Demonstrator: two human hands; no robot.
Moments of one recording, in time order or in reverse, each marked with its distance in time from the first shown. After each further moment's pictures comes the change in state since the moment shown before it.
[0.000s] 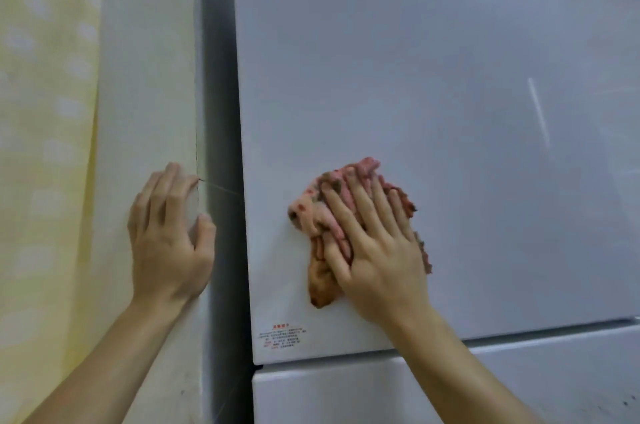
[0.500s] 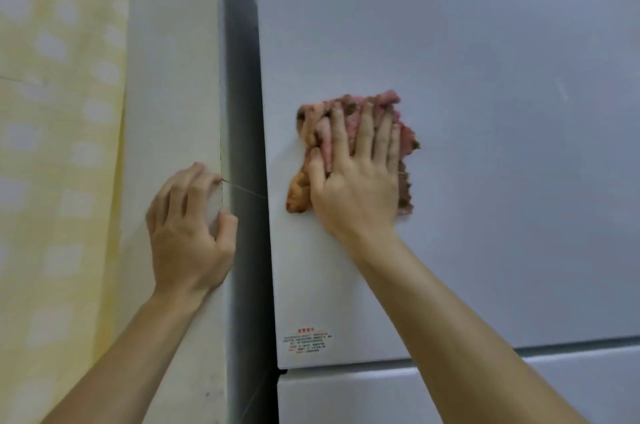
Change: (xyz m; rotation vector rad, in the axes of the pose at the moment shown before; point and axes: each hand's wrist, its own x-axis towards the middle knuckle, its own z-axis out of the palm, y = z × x) left_hand 0.009 -0.003 0.000 0.033 0.049 0.005; right_hand 0.100 -0.044 0.031 -0.062 0.060 0.284
